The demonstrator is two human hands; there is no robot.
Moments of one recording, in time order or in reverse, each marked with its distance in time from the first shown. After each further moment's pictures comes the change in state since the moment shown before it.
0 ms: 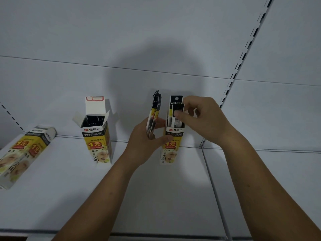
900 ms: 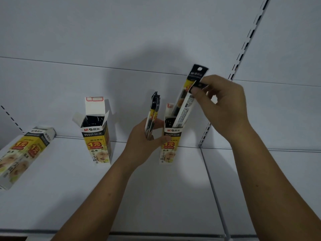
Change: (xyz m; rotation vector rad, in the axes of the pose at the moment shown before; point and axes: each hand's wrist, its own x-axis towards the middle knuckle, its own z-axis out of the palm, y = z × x) left_hand -0.005 0.002 -0.003 0.021 -0.017 0.018; right_hand -0.003 -0.016 -0.025 -0.031 0.401 -0.131
